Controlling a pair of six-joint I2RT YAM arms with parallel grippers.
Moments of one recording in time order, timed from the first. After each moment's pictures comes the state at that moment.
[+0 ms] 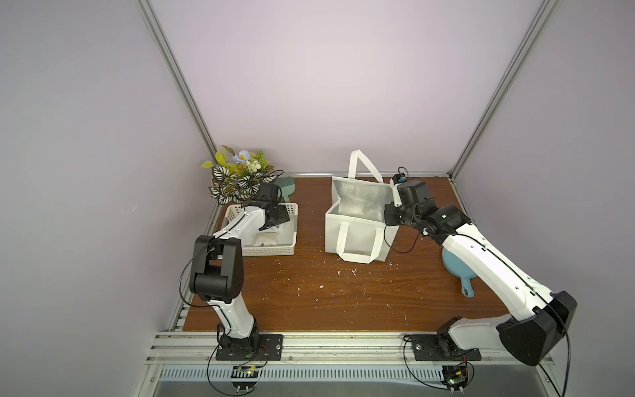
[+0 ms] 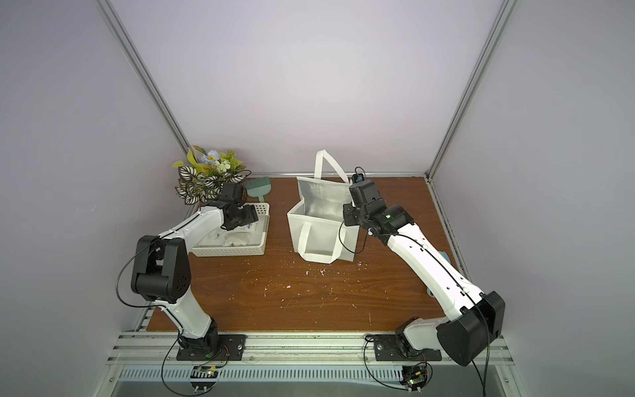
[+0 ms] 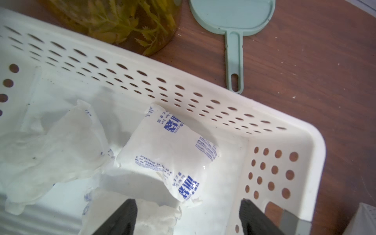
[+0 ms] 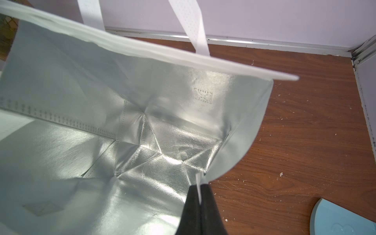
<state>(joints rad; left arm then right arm) -0.12 1.75 1.26 -0.54 -0.10 -0.51 0.56 1.35 1.38 -0.77 0.26 0.30</state>
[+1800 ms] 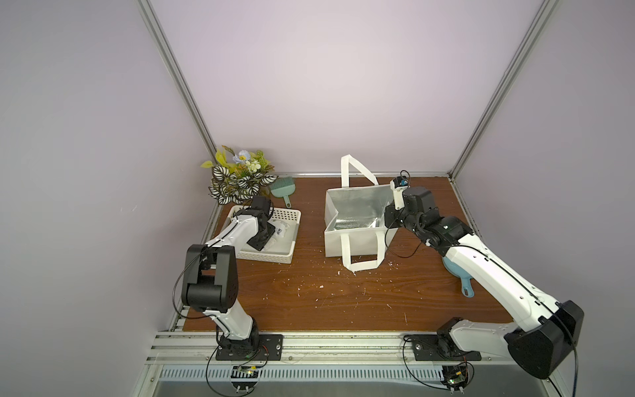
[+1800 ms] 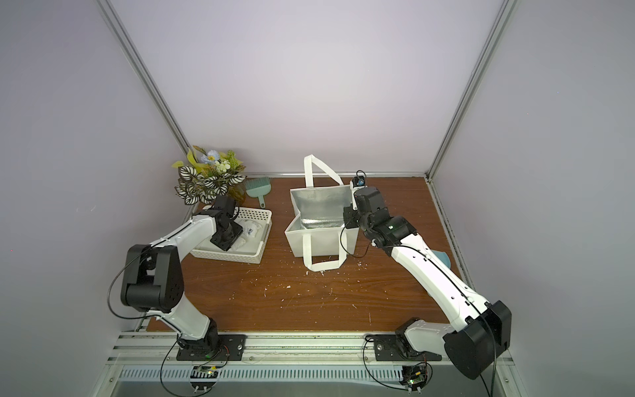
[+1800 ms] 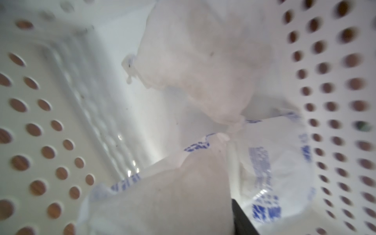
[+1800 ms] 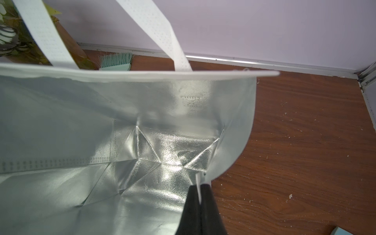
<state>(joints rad) -0.07 1.61 1.11 -0.71 -0.19 -1.08 0.56 1.27 1.22 -0.57 0.22 0.26</state>
